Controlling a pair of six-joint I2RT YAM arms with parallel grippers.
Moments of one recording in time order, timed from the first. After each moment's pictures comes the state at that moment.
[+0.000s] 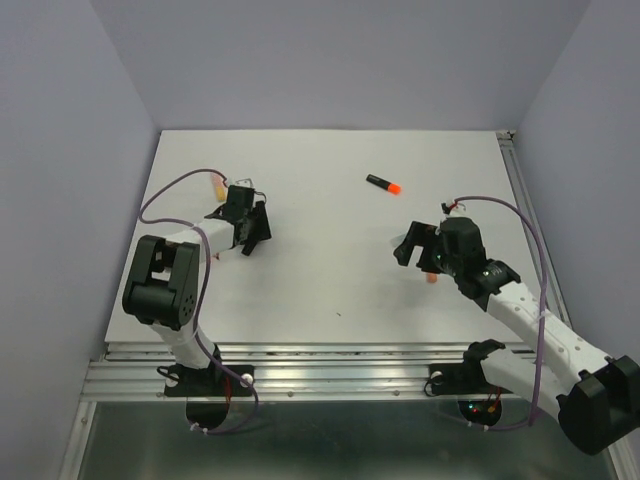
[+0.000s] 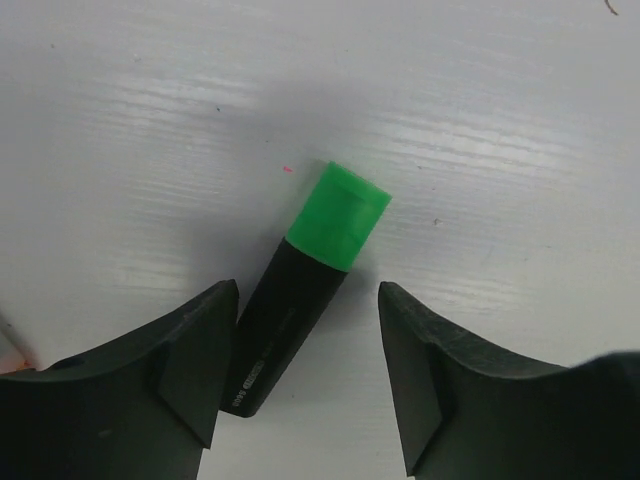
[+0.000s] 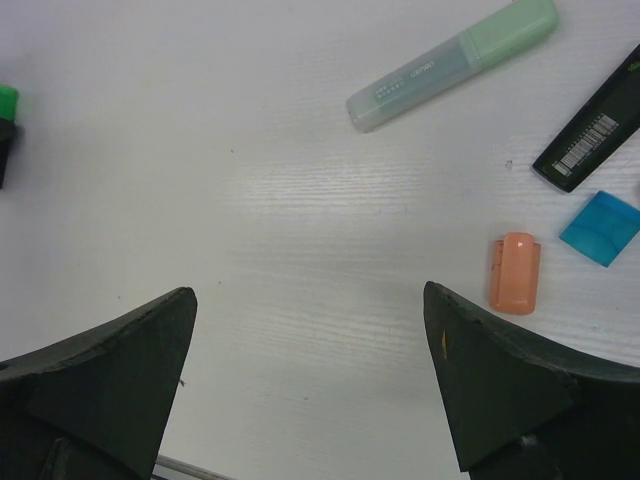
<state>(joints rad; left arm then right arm) -0.22 1.67 0.89 -0.12 -0.09 -0.38 0.42 0.95 0.64 -0.32 0.08 0.57</state>
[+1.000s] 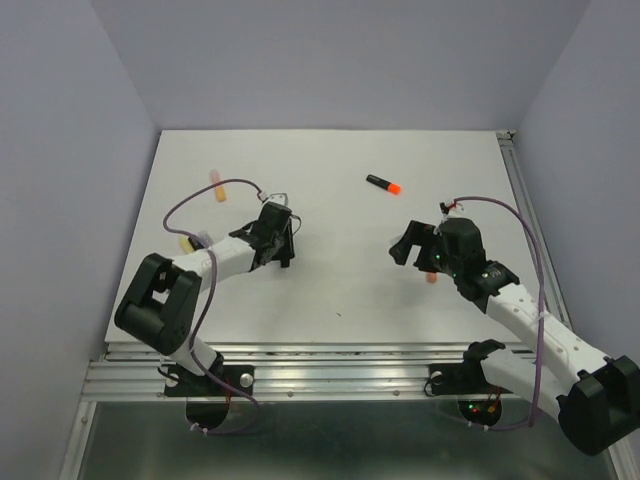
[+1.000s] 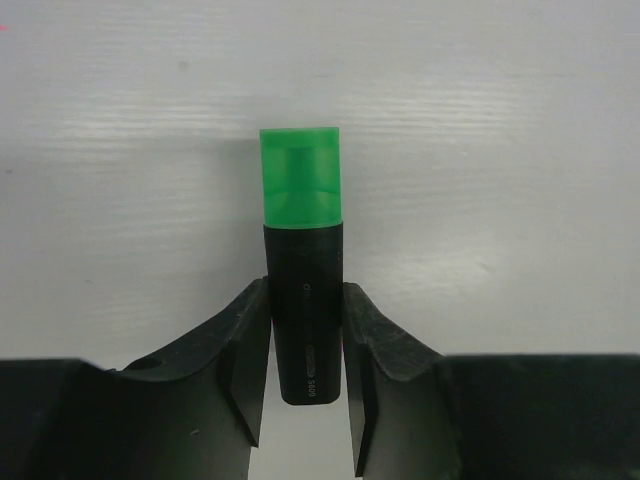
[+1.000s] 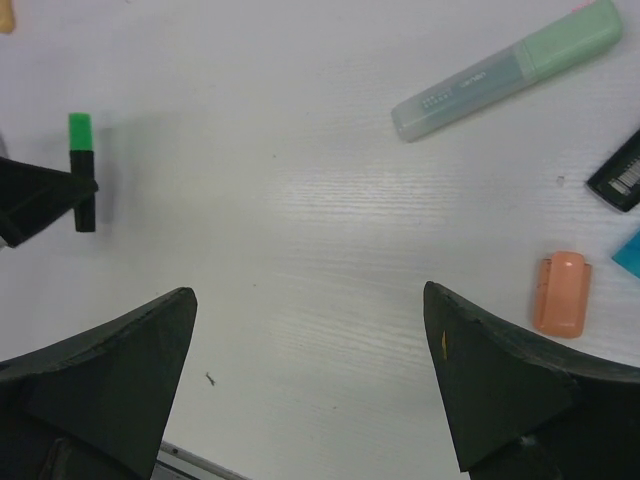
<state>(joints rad) -0.46 1.60 0.84 -0.17 -0.21 -0.48 0.42 0.95 0.62 -0.28 0.04 0.58</state>
